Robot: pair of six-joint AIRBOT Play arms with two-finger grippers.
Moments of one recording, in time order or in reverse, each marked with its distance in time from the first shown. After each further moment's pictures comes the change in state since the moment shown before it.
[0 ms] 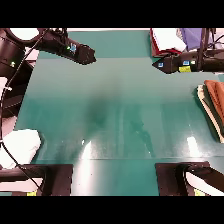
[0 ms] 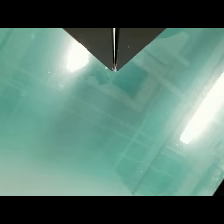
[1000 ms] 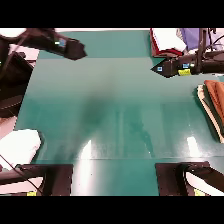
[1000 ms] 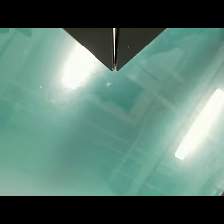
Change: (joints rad) left arm 0.094 0.101 -0.029 0.084 -0.050 -0.018; right arm 0.002 0.000 0.000 0.000 0.069 0.000
